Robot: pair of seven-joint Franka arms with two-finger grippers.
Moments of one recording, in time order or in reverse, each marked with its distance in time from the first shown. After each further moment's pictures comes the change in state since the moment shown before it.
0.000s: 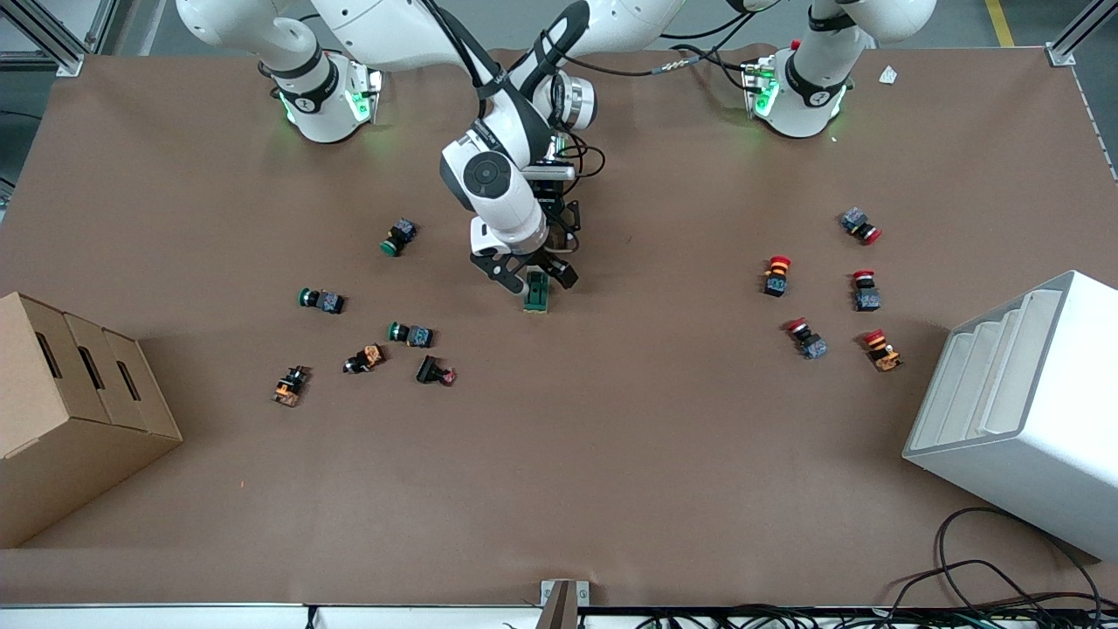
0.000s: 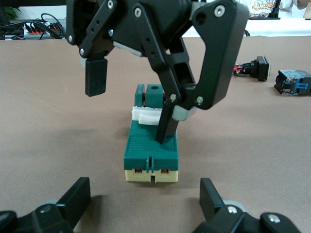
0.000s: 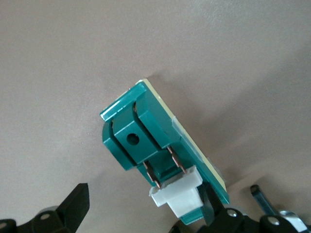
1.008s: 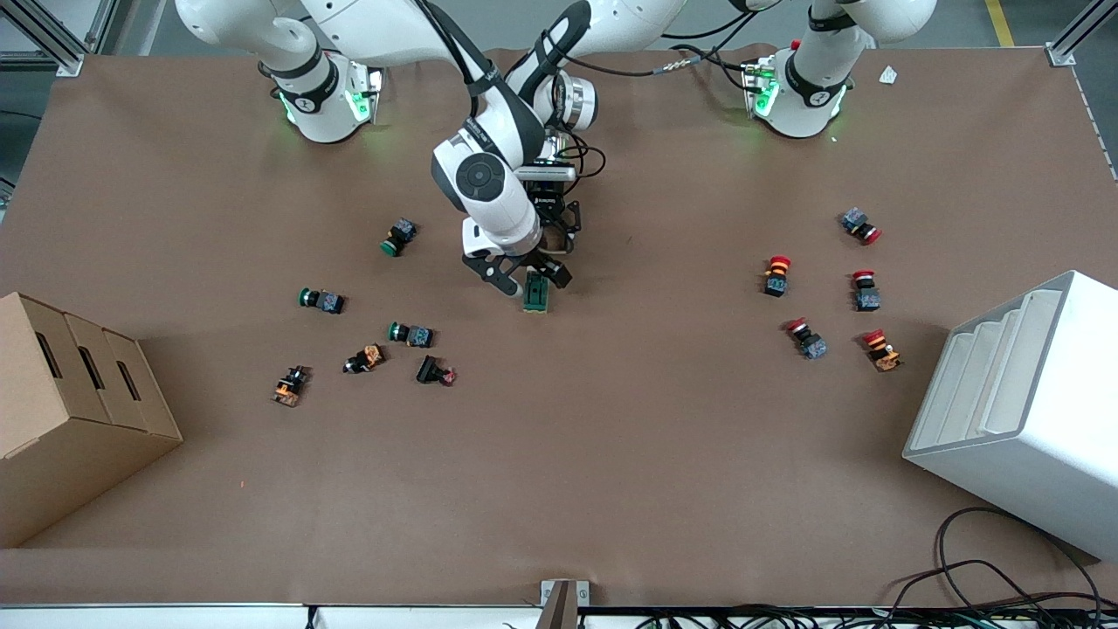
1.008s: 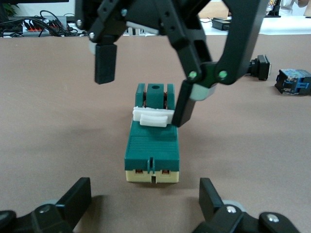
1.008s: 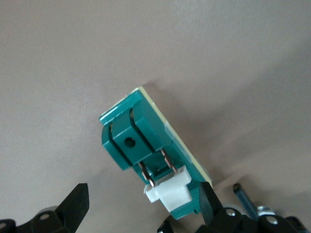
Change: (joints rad) left arm 0.006 -0.007 0.000 -0.005 0.000 0.013 0.000; right arm -0.020 -0.032 0.008 -0.004 -0.014 -0.059 -0.021
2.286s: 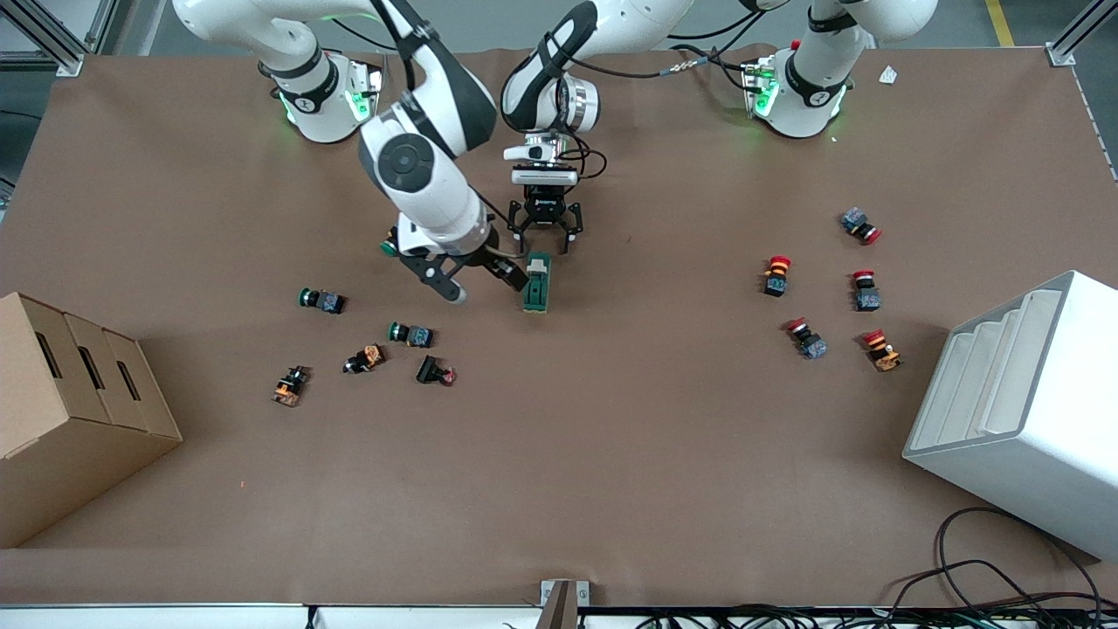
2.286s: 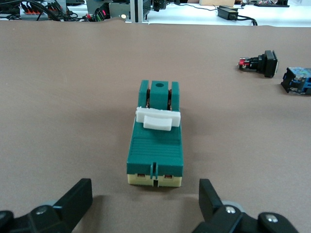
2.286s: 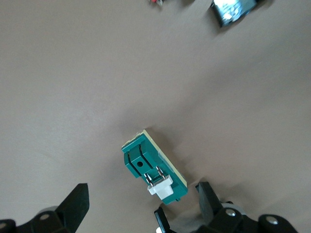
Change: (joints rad) left arm 0.042 -0.029 -0.012 -0.013 -0.017 0.066 0.004; right arm -0.145 -0.191 0.000 0.019 -0.074 -0.258 -0.037
